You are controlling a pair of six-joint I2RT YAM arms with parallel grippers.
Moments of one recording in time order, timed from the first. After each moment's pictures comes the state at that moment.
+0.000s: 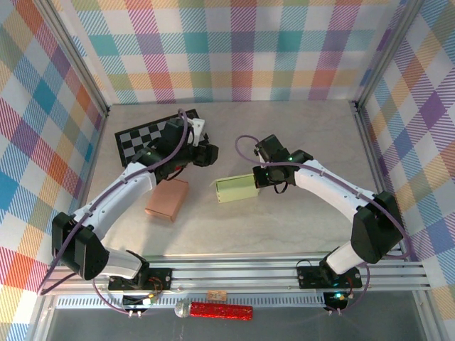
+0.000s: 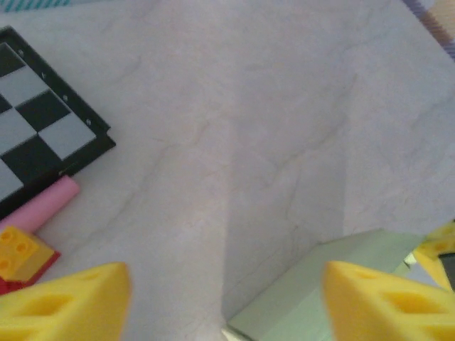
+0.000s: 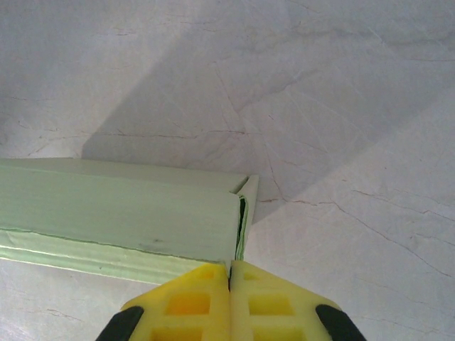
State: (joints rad) left arm -0.52 1.39 1.25 -0.54 0.06 -0.23; right arm 0.64 1.51 1.18 -0.74 0.02 0.34
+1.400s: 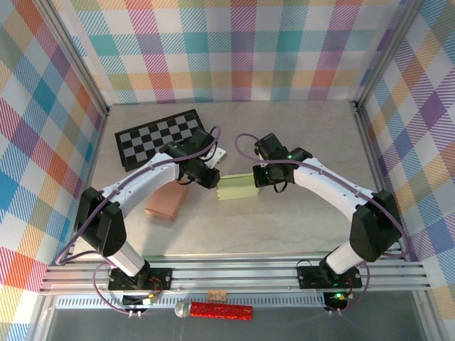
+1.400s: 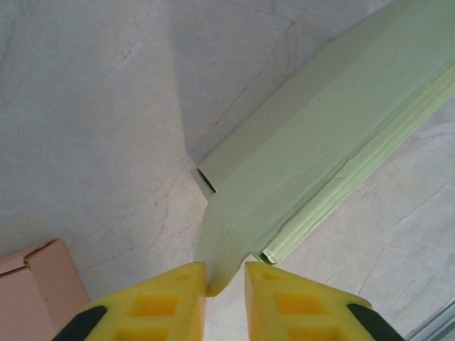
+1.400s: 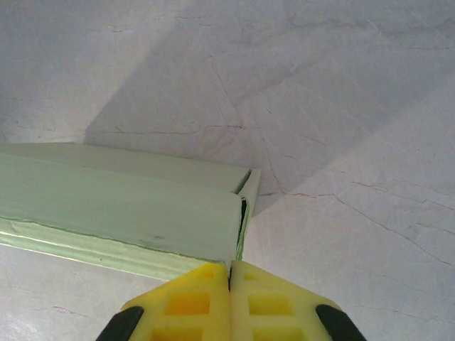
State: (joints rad) left arm -0.62 1.61 1.34 -0.90 0.11 -0.03; right arm 0.64 1.53 1.21 -0.78 0.02 0.37
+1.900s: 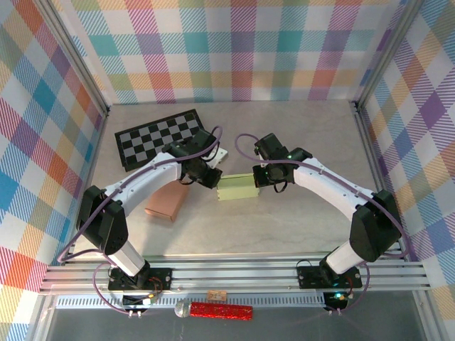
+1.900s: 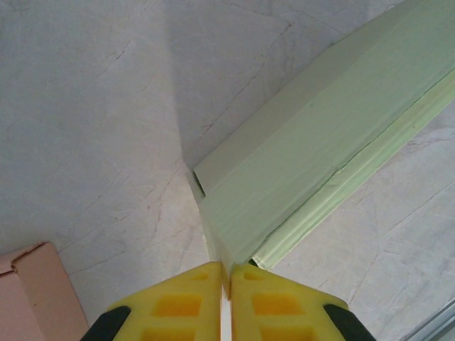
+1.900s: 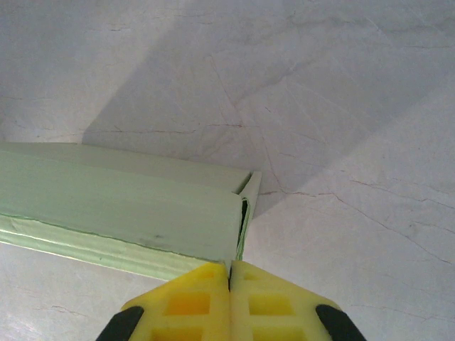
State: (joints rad) left arm -0.63 1.62 1.35 -0.90 0.11 -0.06; right arm 0.64 1.53 1.21 -0.78 0.02 0.37
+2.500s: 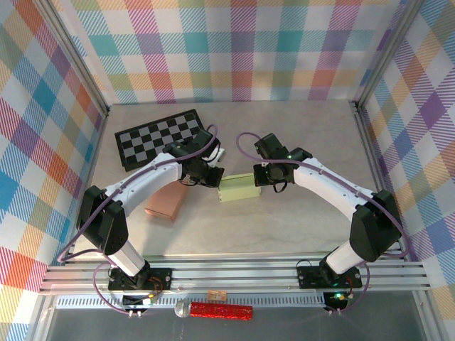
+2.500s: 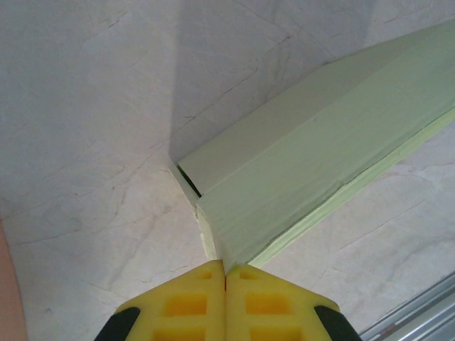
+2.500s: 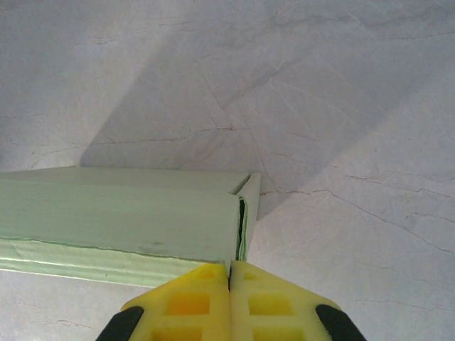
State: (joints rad) left arm -0.63 1.62 1.35 -0.90 0.16 -0.31; right arm 0.64 1.53 1.21 -0.78 0.05 0.44
